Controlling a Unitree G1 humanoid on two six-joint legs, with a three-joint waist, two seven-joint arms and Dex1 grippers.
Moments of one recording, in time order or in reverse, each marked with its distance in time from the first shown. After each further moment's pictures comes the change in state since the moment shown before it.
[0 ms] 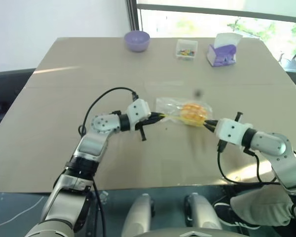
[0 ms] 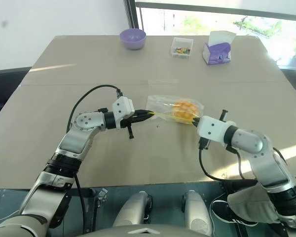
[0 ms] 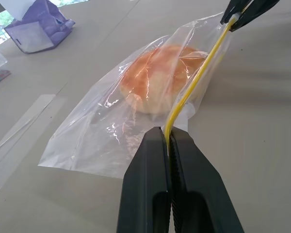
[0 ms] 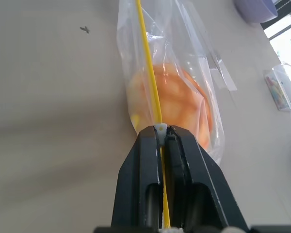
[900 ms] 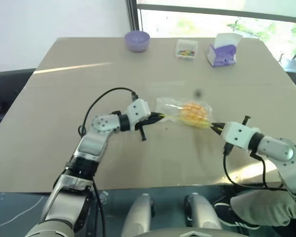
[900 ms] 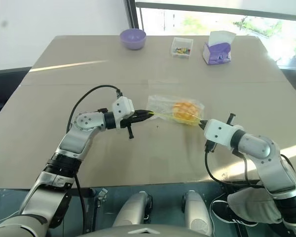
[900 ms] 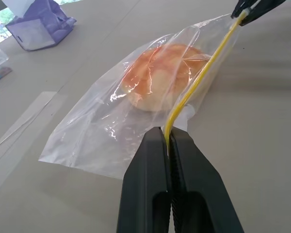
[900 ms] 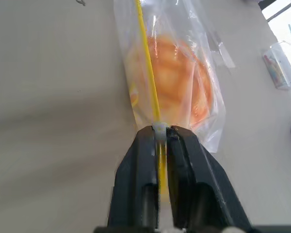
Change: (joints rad) left arm 0.000 0.010 0.030 0.020 -0.001 0.008 0.018; right arm 0.095 -0.012 -0.073 0.014 0.005 0.009 -0.008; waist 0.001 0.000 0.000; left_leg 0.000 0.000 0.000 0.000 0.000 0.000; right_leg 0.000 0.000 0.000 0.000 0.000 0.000
